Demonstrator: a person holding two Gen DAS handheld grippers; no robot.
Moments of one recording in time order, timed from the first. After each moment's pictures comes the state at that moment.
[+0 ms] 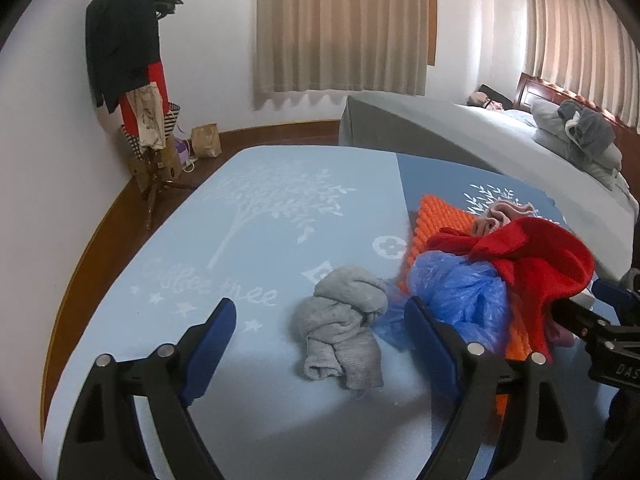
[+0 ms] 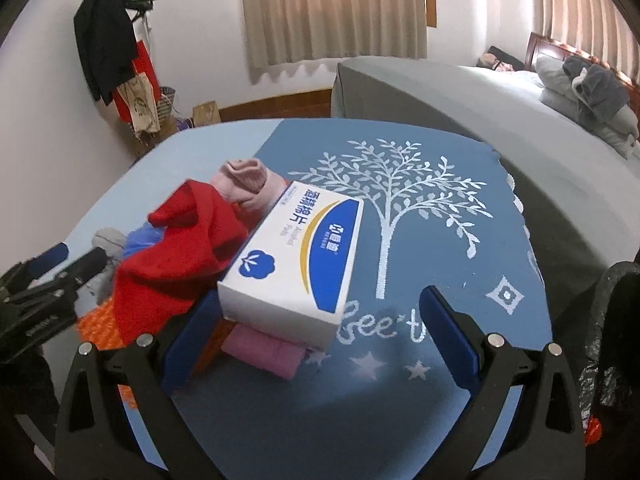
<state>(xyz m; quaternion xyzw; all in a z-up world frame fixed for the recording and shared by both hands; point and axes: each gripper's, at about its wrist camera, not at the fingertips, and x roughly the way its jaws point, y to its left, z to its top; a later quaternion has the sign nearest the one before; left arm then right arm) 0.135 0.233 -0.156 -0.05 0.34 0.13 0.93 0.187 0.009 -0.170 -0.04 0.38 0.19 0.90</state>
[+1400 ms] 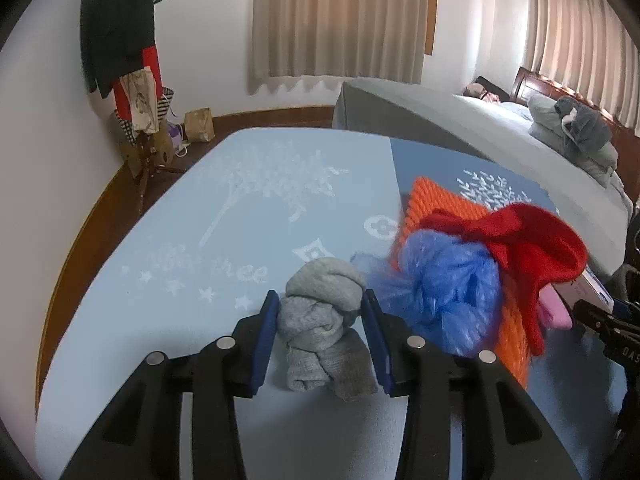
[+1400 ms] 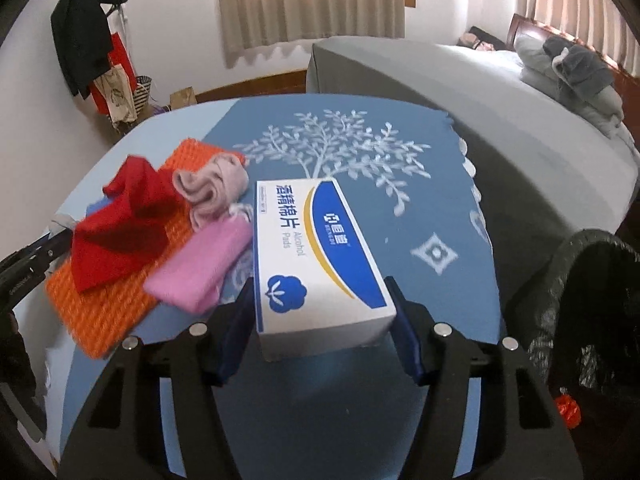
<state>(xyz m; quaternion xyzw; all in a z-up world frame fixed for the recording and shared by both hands) 0.131 0.232 -0.164 -0.07 0.36 0.12 0.92 0.182 -0.039 -0.181 -0.04 0.42 0.16 0.89</state>
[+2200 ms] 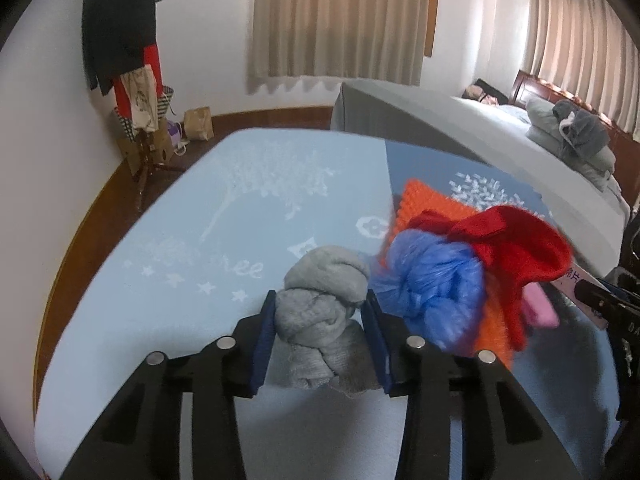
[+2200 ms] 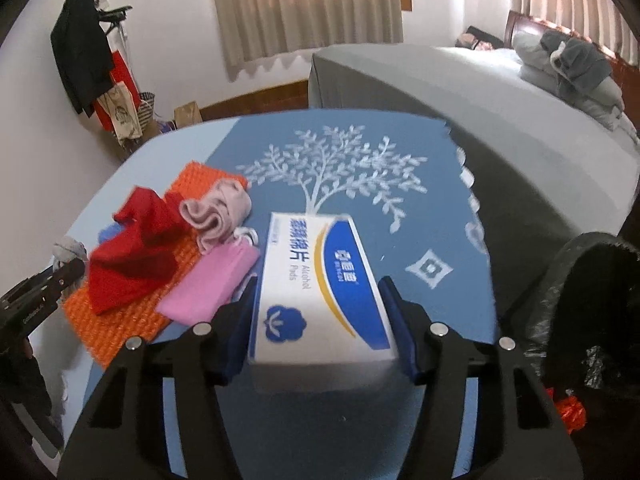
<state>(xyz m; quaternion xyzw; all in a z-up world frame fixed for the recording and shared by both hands) 0.117 0.226 -0.151 -0.07 0.35 0.11 0.93 0.183 -0.052 -0.157 -0.01 0.39 0.17 0.90</state>
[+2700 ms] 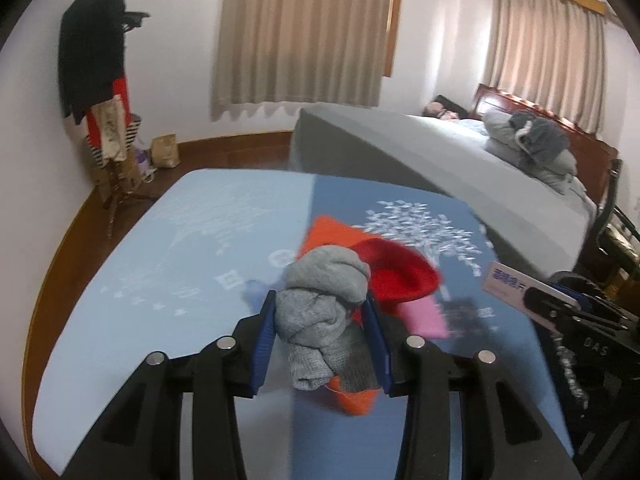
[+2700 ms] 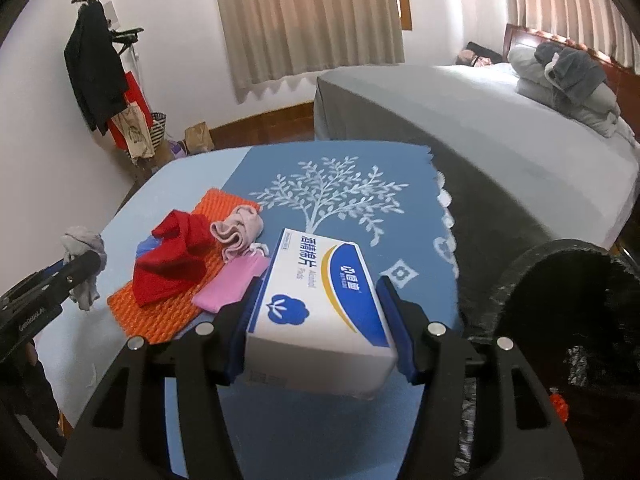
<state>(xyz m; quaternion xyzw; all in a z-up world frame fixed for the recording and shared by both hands) 0.103 0.163 -0.102 -0.07 0.32 0.05 0.95 0.149 -0.083 -0.119 0.00 0.36 0.18 0.92</state>
